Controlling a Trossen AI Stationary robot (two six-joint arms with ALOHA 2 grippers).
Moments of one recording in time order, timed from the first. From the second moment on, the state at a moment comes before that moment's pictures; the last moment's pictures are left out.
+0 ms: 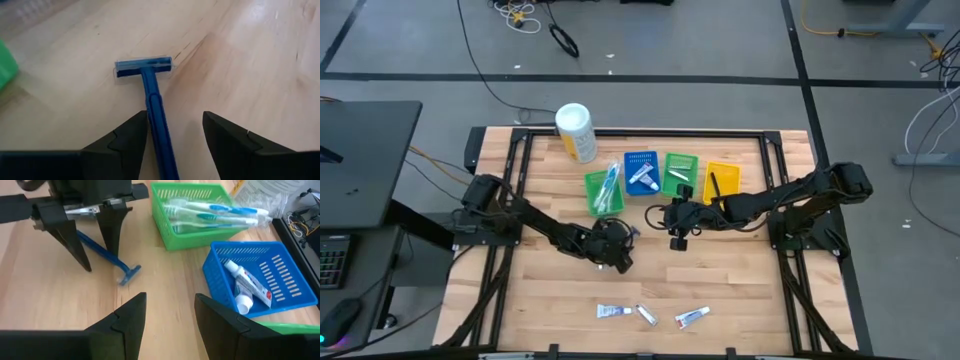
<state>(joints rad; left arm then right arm) -0.30 1.87 0.79 0.19 -0.49 -0.81 0.15 1.52 0.90 -0.12 0.35 -0.02</state>
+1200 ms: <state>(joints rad) -0.17 1.81 0.79 0.95 -0.32 -0.44 0.45 1.05 0.89 -0.36 0.37 0.05</state>
